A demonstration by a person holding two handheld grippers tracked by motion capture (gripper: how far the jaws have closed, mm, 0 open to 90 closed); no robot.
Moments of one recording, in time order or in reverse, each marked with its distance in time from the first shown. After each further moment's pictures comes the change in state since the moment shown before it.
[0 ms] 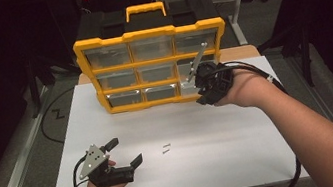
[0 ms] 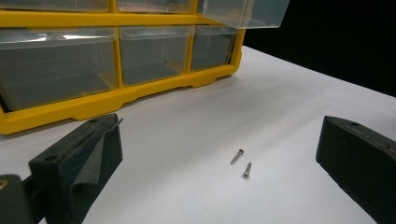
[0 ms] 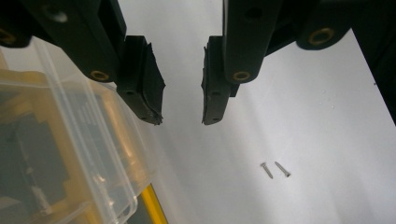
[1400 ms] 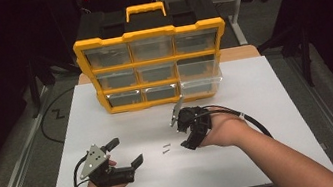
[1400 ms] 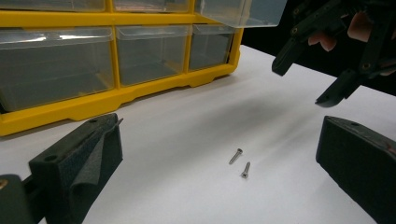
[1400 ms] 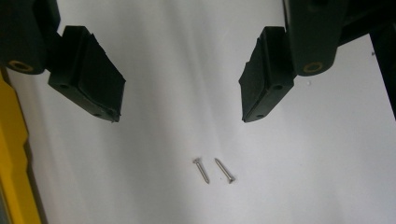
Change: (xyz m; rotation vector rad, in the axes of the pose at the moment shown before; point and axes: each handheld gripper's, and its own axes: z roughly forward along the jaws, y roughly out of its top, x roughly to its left) left arm -0.001 0.000 0.000 0.002 -0.006 0.005; right arm 0.065 0.001 0.100 -0.003 0.092 -0.095
